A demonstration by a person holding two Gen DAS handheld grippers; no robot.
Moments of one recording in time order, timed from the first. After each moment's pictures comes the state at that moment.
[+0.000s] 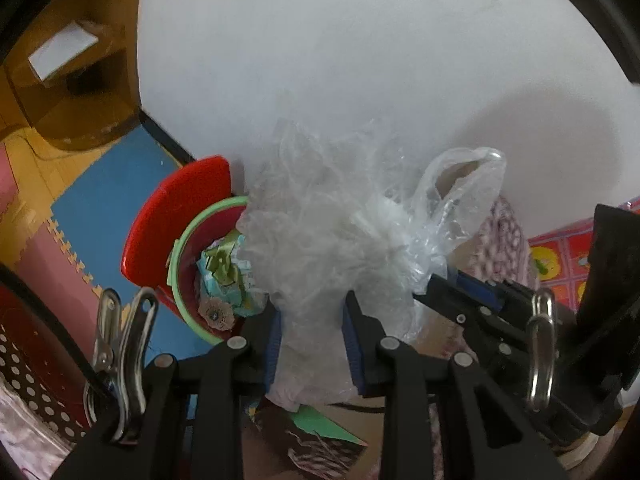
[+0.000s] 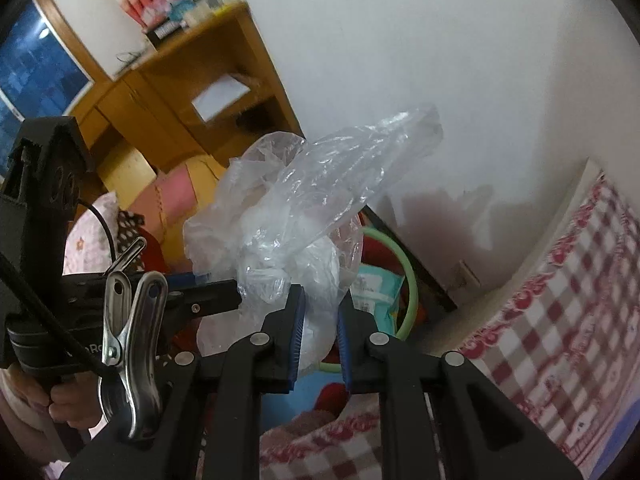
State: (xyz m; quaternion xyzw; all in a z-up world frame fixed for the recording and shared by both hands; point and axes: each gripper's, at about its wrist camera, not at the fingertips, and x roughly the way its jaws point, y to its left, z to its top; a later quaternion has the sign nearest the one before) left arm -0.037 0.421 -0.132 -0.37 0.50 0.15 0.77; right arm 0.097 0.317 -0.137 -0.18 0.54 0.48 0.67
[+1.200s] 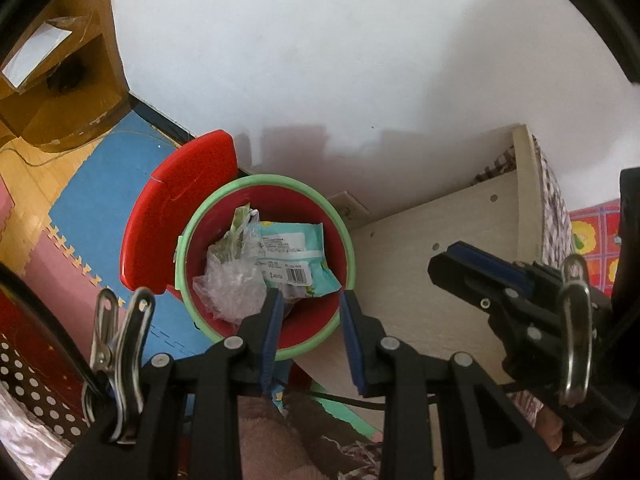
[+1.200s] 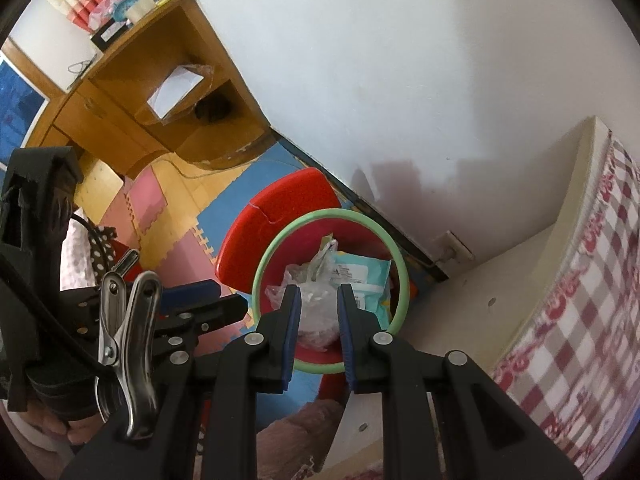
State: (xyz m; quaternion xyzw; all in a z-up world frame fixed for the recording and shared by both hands) left arm -0.009 0.439 -0.183 -0.33 0.56 0.12 0.75; right arm 0.110 0.335 -0.164 -0.16 0.58 0.42 0.68
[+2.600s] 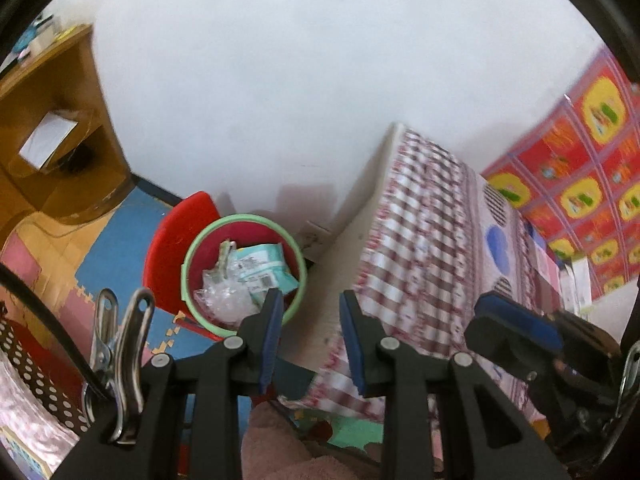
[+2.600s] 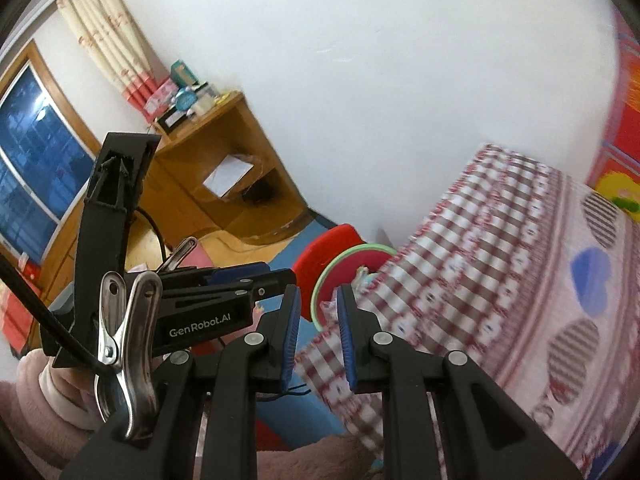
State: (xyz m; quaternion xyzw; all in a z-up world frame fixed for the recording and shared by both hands) left arm -0.064 0.321 -0.039 -0.22 0.50 0.12 0.83; right arm 0.010 0.147 -0.010 -0.03 0.47 0.45 0.76
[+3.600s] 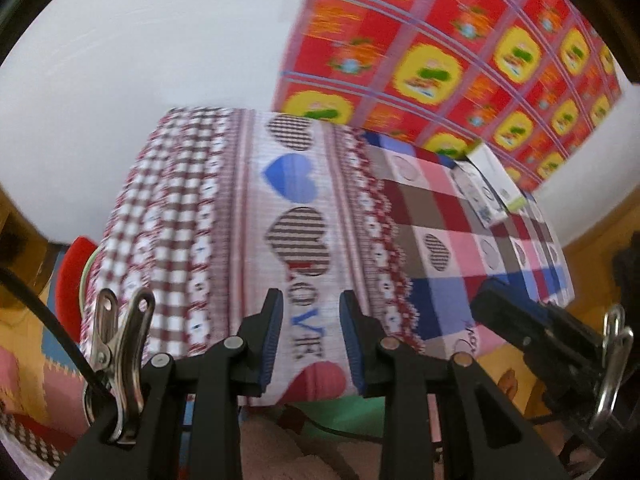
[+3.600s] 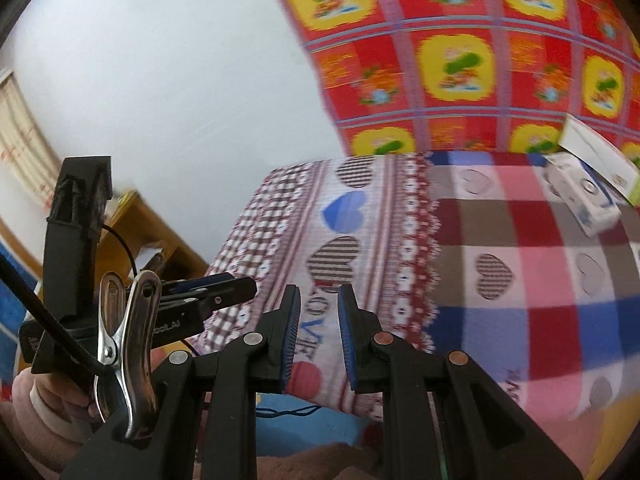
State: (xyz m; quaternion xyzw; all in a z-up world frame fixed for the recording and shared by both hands) left arm -0.017 0.076 0.003 -0.11 0.51 -0.06 0.85; right arm -0.002 -0.114 0.019 0.09 0.45 0.24 0.86
